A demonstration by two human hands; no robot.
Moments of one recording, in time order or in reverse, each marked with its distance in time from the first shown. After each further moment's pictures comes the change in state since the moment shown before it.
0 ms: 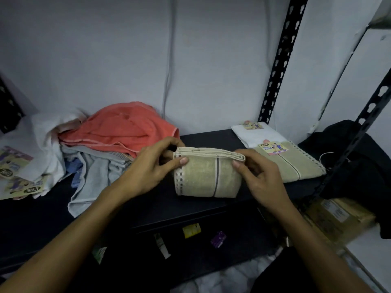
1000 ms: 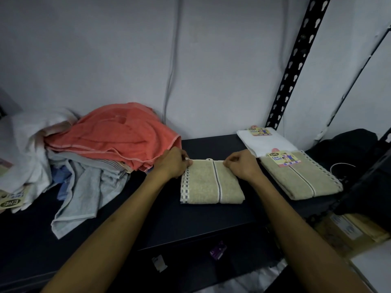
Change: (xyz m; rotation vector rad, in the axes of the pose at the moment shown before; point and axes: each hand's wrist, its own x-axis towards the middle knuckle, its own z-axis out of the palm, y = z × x) left_hand 0.106 -0.106 0.054 0.439 -0.112 -0.502; right_hand 0.115 0.119 0.025 -0.553 -0.122 0.577
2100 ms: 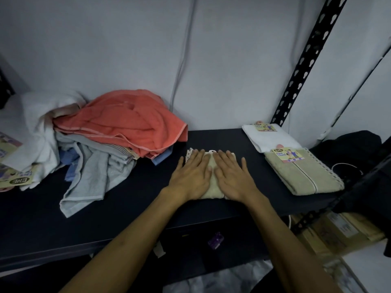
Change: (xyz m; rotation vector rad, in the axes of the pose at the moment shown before) left_hand -0.064 0.020 0.042 0.164 -0.167 0.192; right_hand -0.066 -0.009 0.037 -0.514 -0.205 -0.282
